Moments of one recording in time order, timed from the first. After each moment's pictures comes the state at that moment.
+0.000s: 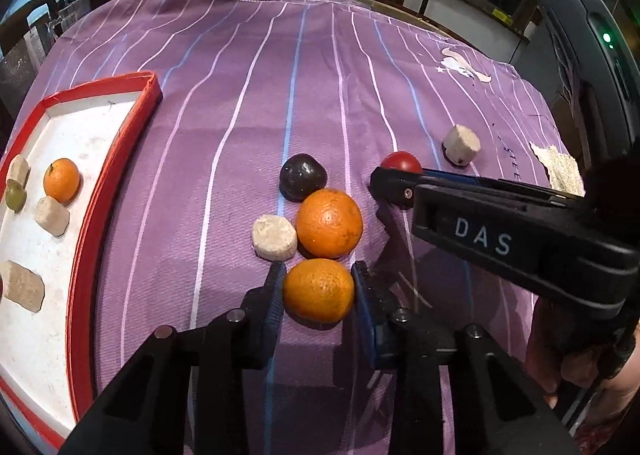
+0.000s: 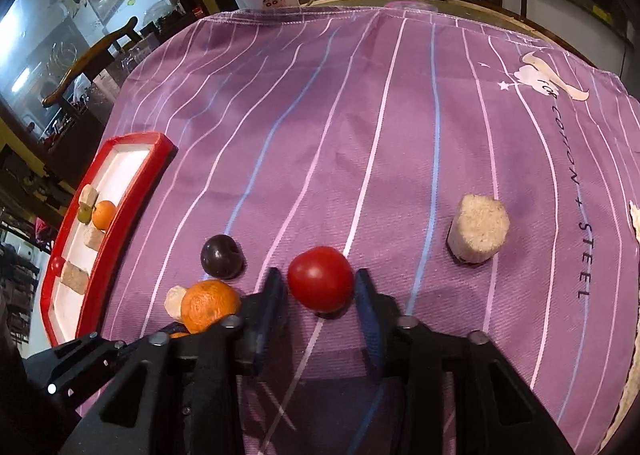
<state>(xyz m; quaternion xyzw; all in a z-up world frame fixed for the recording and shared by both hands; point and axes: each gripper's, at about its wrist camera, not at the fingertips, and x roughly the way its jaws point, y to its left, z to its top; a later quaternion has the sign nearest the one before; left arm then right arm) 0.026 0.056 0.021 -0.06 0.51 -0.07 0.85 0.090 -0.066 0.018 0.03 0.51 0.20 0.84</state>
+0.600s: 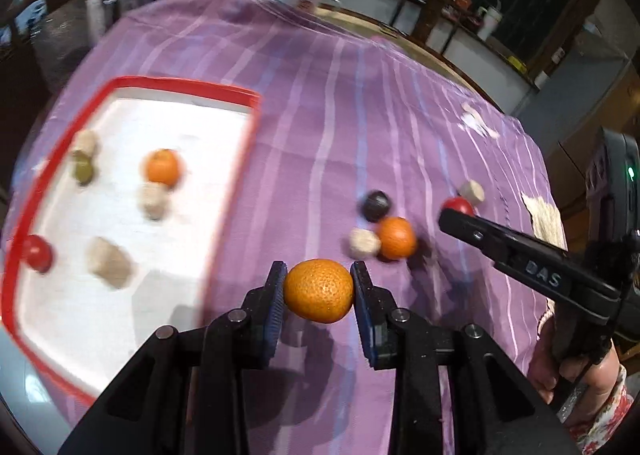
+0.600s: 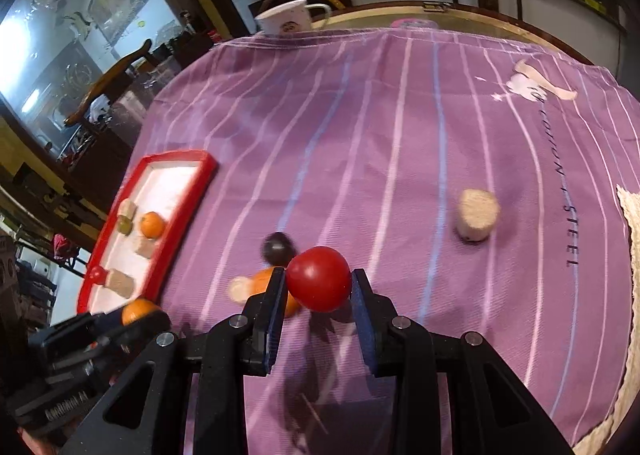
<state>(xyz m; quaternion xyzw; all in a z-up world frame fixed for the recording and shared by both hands) -0.009 0.149 0.070 -0.14 0.49 -0.04 0.86 0.054 -0.049 0.060 0.06 0.49 0.22 0.84</state>
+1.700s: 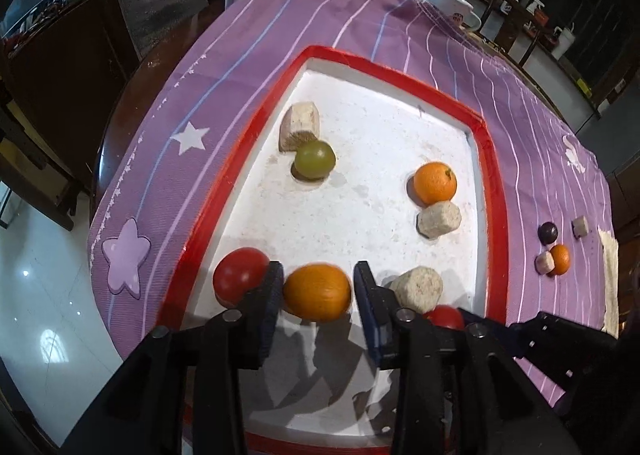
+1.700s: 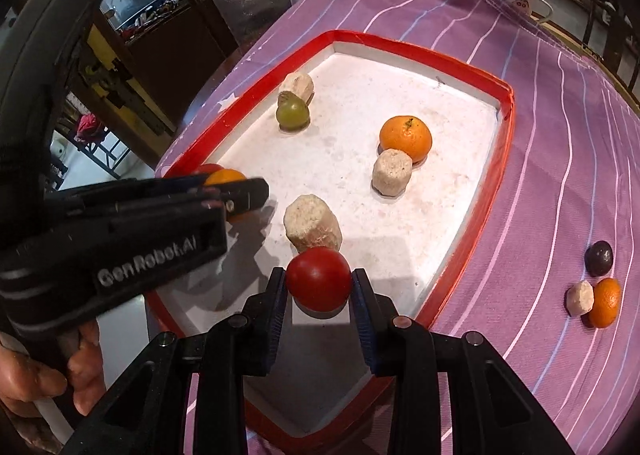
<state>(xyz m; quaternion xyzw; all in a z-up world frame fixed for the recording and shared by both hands) -0.010 0.323 0.039 -0.15 0.53 0.05 0.84 -0.009 0.191 0.024 -0.09 0.53 0.32 0.78</state>
